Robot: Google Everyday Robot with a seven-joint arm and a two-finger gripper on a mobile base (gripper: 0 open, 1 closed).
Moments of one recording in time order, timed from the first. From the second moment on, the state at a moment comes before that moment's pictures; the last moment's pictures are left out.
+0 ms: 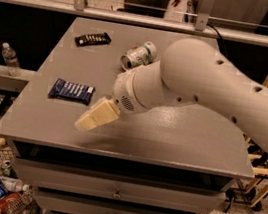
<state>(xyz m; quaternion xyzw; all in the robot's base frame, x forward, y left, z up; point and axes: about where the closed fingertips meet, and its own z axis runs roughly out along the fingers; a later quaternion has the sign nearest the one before) 0.509 0.072 0.860 -0.52 0.75 0.19 0.36</state>
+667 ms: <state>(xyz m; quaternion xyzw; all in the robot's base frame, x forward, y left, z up) 0.524 0.114 0.838 -0.50 0.73 0.22 0.41</state>
